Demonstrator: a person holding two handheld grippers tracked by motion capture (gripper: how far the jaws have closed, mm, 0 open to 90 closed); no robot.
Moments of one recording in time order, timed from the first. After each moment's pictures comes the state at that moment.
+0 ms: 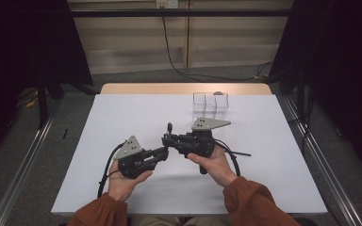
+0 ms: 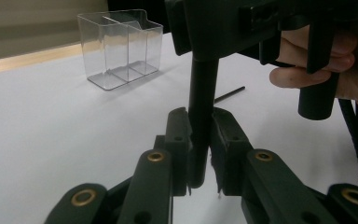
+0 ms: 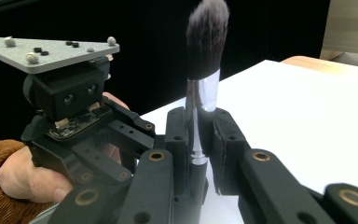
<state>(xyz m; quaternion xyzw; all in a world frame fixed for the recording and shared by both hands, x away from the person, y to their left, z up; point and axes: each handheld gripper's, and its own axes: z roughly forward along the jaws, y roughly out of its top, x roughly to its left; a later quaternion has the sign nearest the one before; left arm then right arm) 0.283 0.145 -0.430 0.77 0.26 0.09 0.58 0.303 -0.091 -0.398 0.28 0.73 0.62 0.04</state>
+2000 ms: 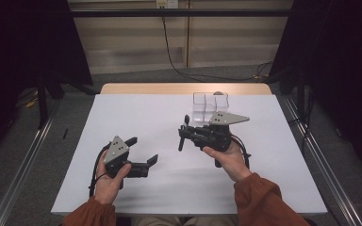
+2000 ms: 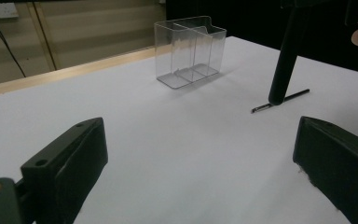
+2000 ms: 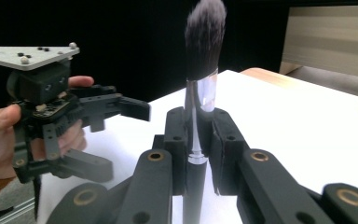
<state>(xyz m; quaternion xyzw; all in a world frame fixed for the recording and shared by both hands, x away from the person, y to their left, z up) 0.280 0.178 -0.432 0.74 0.32 0.19 0.56 0.307 -0.133 -0.384 0.29 0.73 0.61 0.11</state>
